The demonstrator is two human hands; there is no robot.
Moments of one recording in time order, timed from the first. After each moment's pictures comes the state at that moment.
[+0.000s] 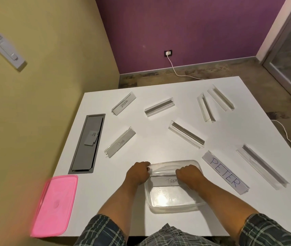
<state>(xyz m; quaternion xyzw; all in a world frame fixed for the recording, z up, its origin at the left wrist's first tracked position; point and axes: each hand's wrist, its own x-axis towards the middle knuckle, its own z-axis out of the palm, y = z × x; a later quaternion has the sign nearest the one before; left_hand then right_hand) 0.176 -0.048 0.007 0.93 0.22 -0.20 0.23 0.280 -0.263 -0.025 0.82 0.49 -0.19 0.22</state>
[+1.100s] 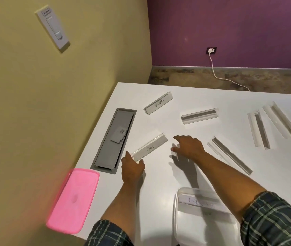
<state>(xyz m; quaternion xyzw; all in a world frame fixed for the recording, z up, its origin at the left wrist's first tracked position) 0.169 0.087 -0.008 0.73 0.57 0.04 0.37 0.386 -0.041 0.007 0.90 0.39 -0.22 -0.03</state>
